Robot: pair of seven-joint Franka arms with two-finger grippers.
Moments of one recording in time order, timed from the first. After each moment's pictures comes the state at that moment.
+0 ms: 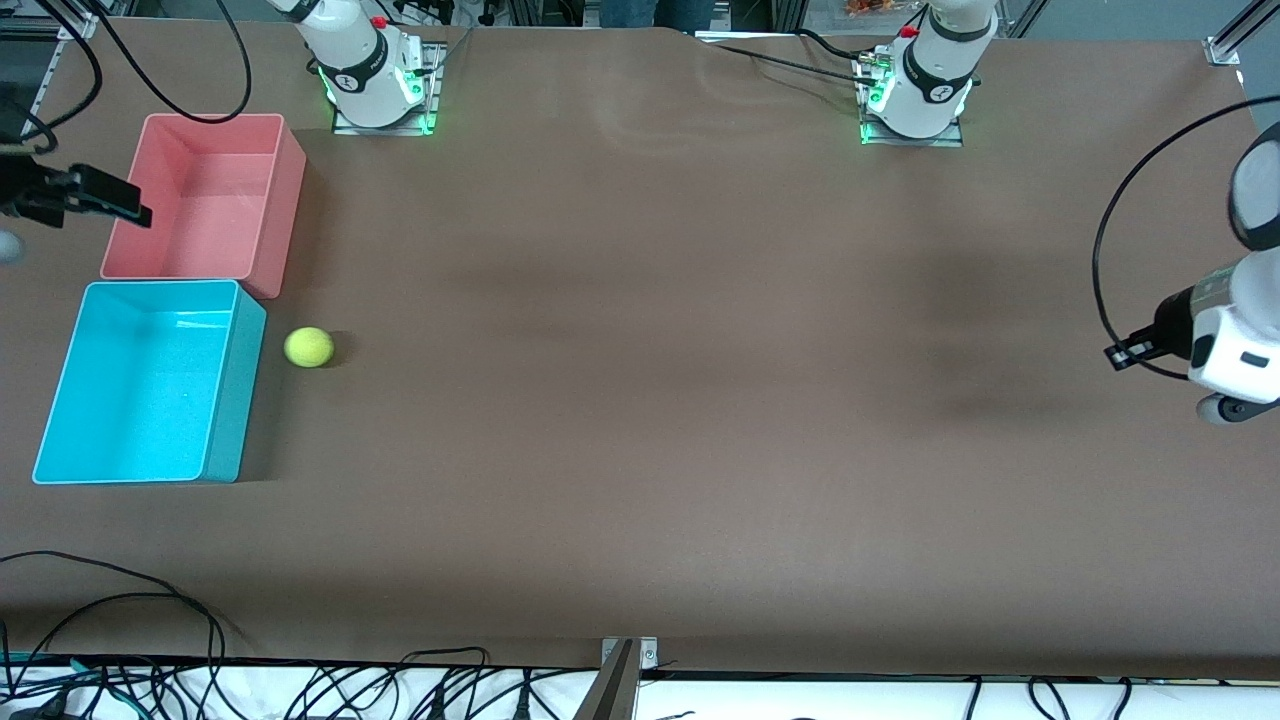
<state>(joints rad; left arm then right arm) 0.55 0.30 -0.57 -1.54 0.23 1.69 -0.39 0.02 0.09 -0.07 -1.49 0.00 1.41 -0.07</state>
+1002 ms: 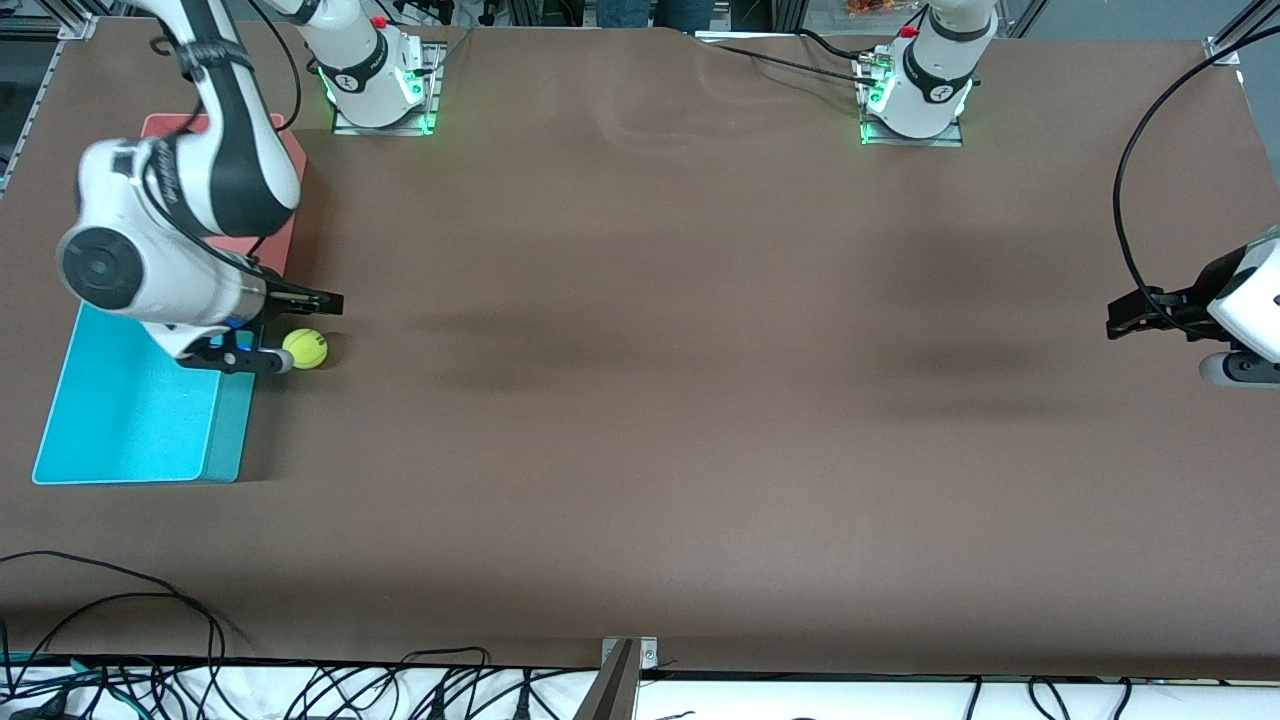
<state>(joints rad) 0.54 0.30 -0.60 -1.40 0.23 1.55 -0.03 0.17 0.25 -0.07 -1.91 -0.04 1.85 0.17</state>
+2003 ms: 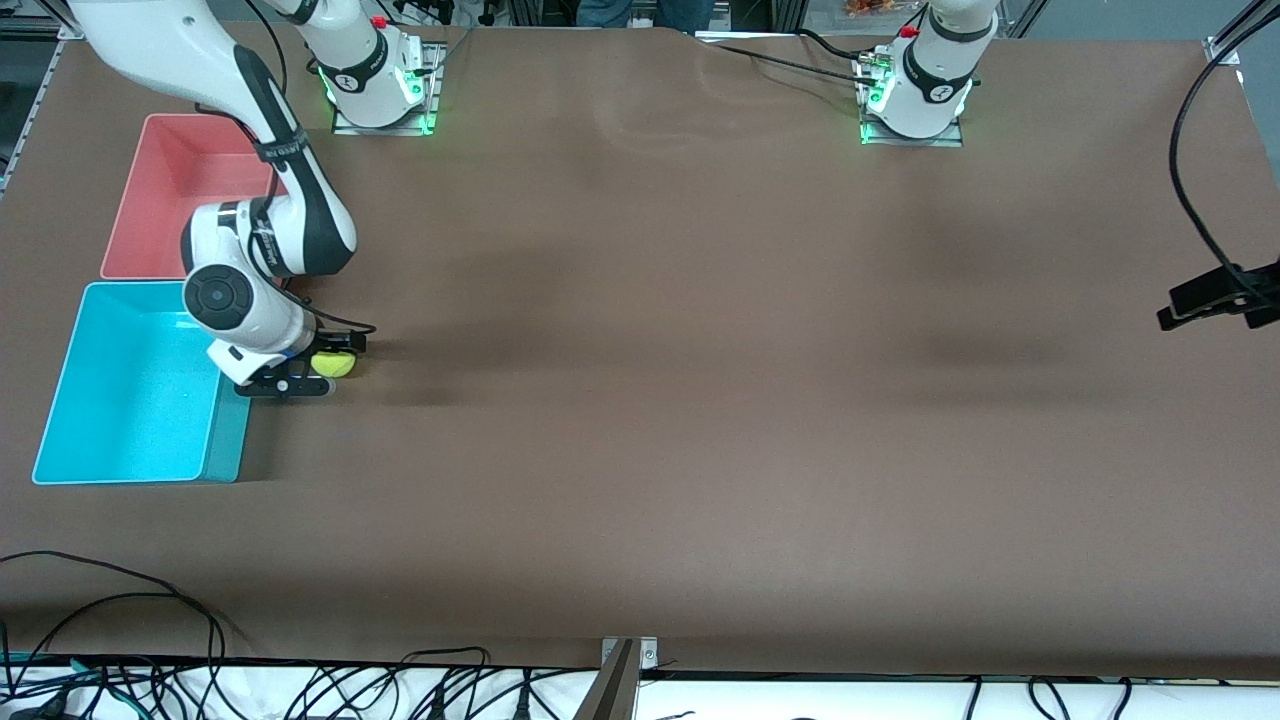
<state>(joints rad) 0.62 0.26 -0.60 -1.34 0.10 1.55 -0.03 0.16 0.42 -0.09 -2.08 -0.18 2.33 0.17</state>
